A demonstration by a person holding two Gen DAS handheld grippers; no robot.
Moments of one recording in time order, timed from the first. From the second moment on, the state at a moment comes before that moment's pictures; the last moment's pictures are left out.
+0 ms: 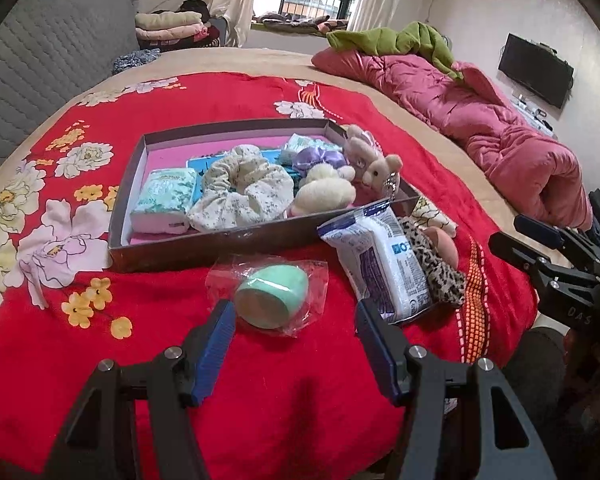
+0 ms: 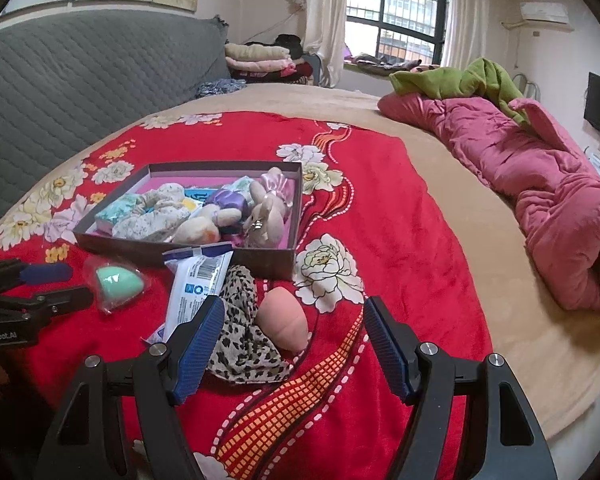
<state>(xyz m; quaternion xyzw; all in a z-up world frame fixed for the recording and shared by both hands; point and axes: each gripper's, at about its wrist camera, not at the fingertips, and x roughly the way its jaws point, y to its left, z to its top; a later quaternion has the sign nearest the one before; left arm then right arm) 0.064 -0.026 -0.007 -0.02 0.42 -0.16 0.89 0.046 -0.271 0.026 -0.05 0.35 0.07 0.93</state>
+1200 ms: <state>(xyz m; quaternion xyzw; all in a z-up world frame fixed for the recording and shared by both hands) 0.104 -0.027 -0.037 -0.03 0.45 -0.14 0.88 0.072 -0.283 -0.012 -0.03 0.39 0.06 0.92</state>
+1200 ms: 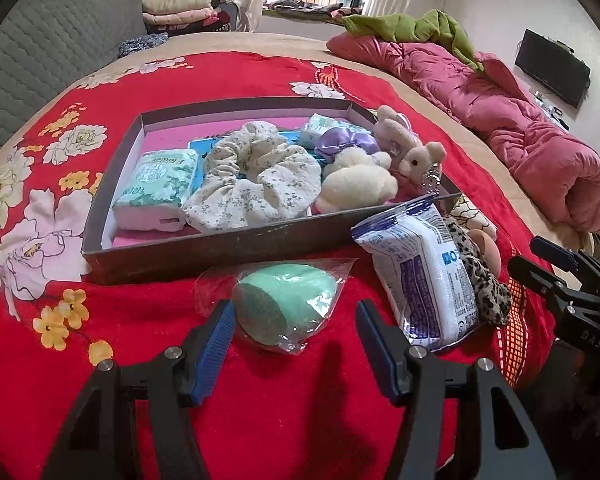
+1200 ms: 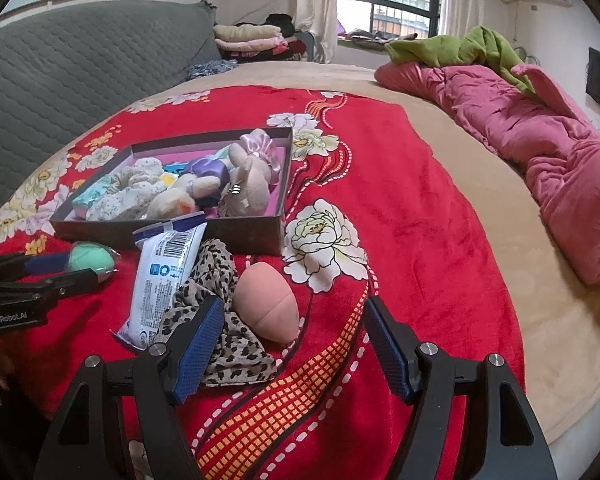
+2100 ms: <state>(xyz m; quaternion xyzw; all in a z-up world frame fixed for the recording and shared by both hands) 0.118 -0.024 -0.041 -0.04 0.45 -0.14 0.88 0.092 -0.273 -0.032 -0.05 0.41 0.07 0.91</state>
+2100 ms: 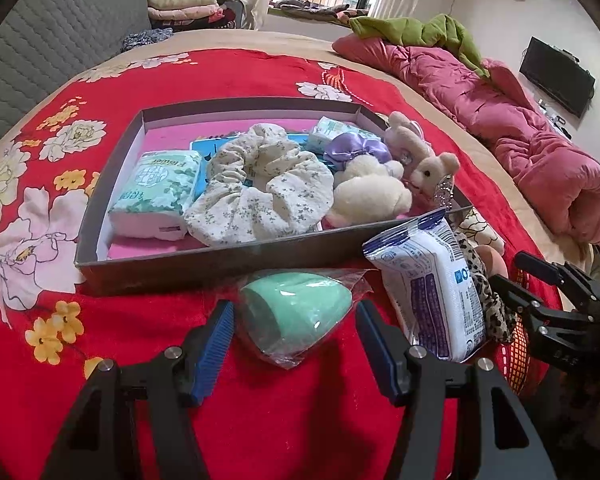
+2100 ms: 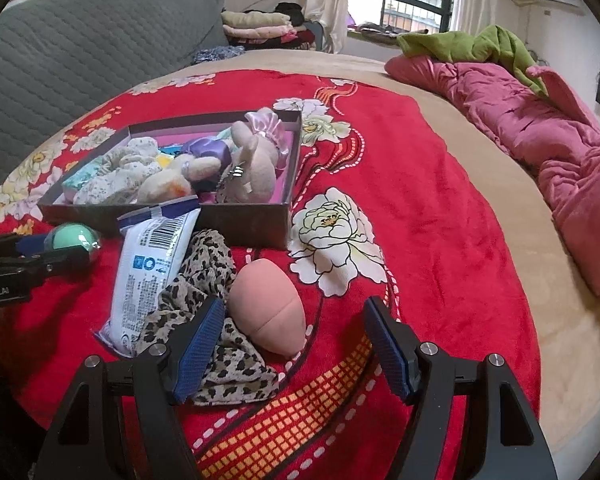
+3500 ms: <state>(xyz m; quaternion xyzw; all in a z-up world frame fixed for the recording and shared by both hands) 0.128 -0.029 -0.048 -0.04 0.46 -0.15 0.88 0.107 -0.313 -0.034 0.07 0.39 0.11 0.91</state>
